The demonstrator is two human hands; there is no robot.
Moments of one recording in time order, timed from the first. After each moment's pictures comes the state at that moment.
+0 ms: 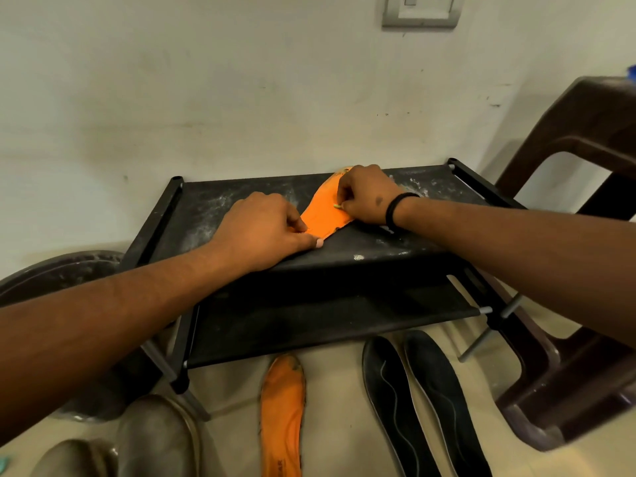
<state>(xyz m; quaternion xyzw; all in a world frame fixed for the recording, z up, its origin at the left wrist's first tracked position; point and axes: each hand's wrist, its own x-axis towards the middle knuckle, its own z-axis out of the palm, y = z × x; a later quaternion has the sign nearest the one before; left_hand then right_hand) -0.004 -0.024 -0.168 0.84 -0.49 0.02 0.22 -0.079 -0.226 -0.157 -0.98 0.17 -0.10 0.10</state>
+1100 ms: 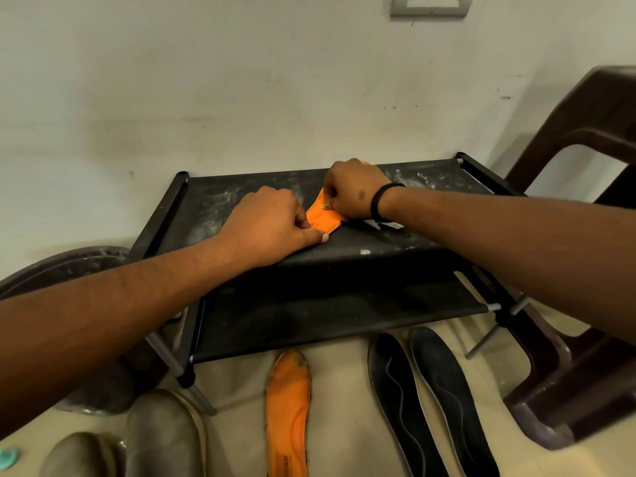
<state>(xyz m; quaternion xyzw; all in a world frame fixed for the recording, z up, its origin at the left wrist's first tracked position) 0.001 -0.028 -0.170 0.84 -0.51 0.03 0.19 -0.058 -0.205 -0.154 -0.98 0.15 -0.08 0.02</state>
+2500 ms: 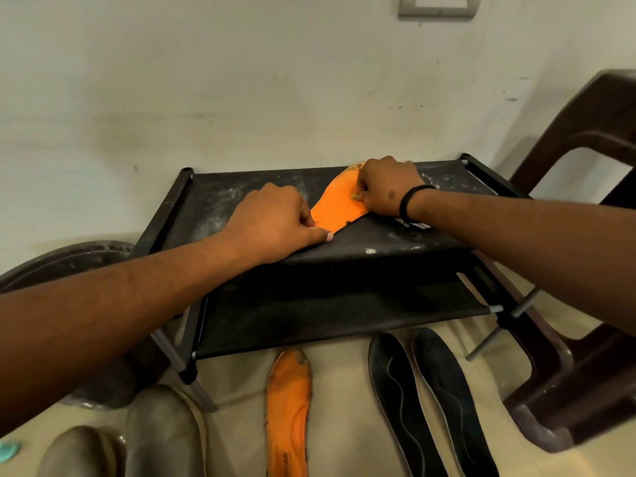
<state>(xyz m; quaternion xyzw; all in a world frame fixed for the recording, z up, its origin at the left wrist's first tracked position) -0.002 -0.025 -0.168 0.85 -0.49 0.01 0.20 -0.077 -0.232 -0.157 -0.97 0.24 -0.08 -0.03</state>
